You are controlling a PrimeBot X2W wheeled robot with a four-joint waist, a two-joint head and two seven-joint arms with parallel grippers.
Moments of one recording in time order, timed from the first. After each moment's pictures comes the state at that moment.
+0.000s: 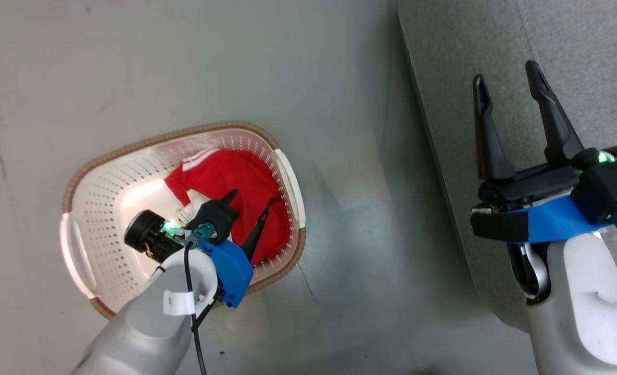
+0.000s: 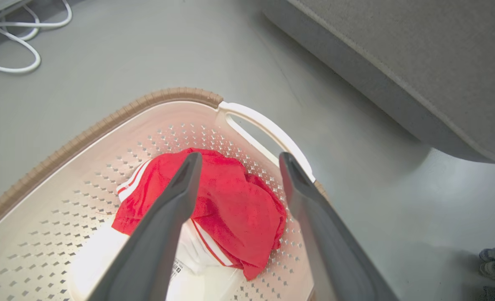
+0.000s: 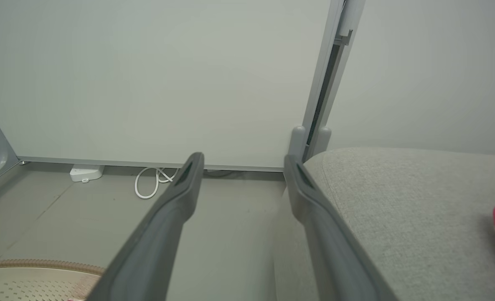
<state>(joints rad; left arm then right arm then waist) -0.69 0.17 -0.81 0.95 -0.42 -0.13 -0.26 -0.45 -0.06 0.04 0.09 0.04 0.13 -0.26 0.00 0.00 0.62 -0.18</state>
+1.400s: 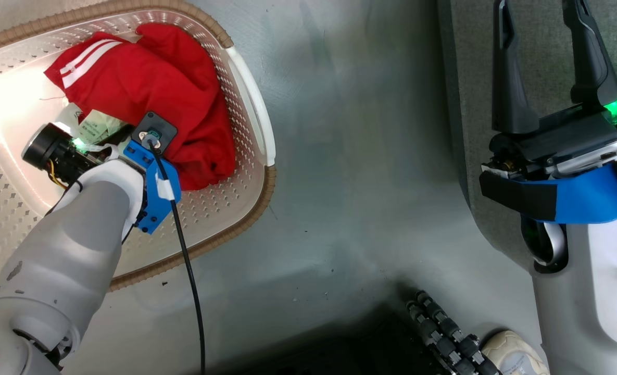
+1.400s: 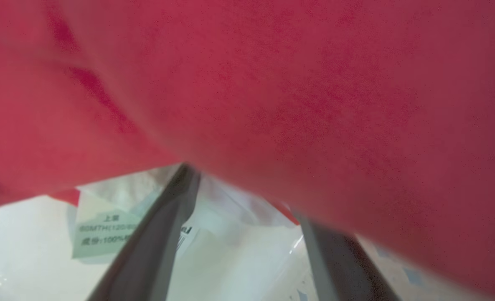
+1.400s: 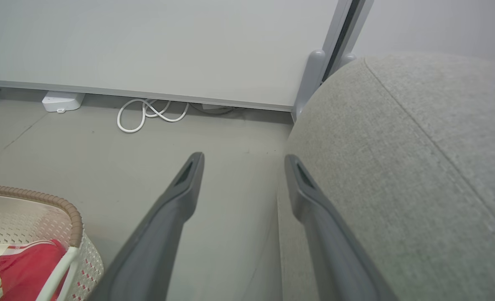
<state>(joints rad) -1.07 0.25 -1.25 1.28 -0.62 -0.08 -0.04 -0.57 -0.05 0.07 -0.05 0.05 0.13 -0.26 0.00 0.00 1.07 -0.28</state>
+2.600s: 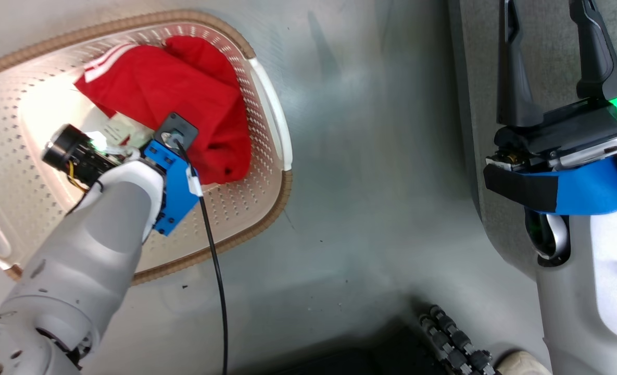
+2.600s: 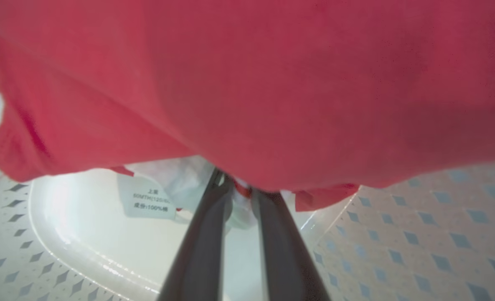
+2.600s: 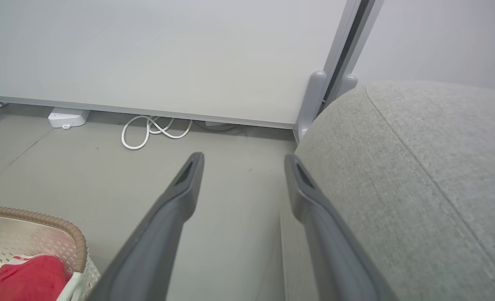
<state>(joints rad) -1.08 0.20 -1.26 1.29 -0.60 -0.04 0.04 -0.59 -0.05 0.05 -0.03 0.03 0.13 -0.26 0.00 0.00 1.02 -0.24</state>
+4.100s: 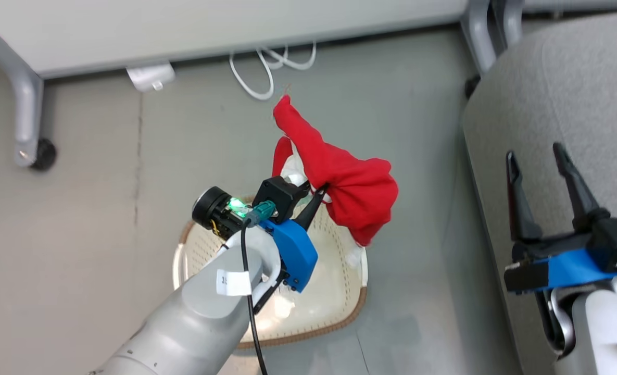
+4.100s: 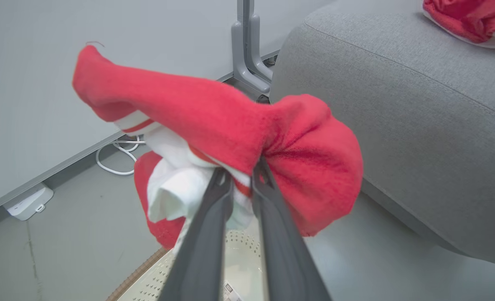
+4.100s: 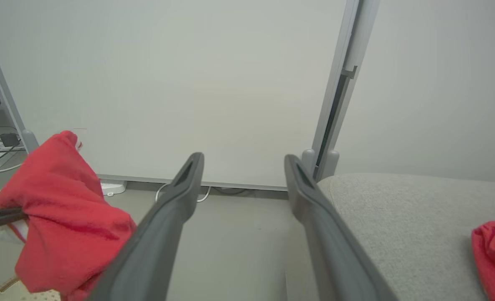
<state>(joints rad) -0.83 0.06 -1.07 0.94 -0.69 -0.09 -0.26 -0.28 -0.10 -0.06 0.16 0.01 0.13 -0.26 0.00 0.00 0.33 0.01</state>
